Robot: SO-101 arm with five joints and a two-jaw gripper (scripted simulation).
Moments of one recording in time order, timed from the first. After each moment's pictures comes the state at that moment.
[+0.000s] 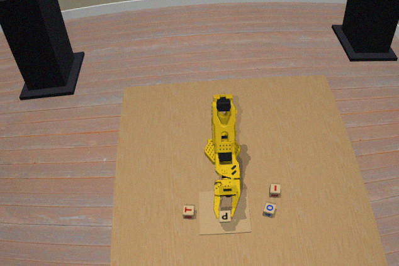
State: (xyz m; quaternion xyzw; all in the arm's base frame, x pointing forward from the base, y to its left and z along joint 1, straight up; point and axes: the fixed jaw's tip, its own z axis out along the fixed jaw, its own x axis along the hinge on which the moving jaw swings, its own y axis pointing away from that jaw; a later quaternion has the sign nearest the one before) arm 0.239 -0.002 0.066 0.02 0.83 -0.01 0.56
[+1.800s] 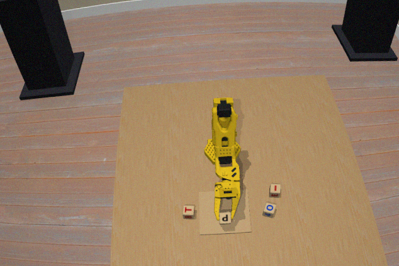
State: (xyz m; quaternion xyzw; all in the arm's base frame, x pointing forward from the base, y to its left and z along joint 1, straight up) arm 0.238 0.000 0.054 0.02 0.83 -0.01 0.56
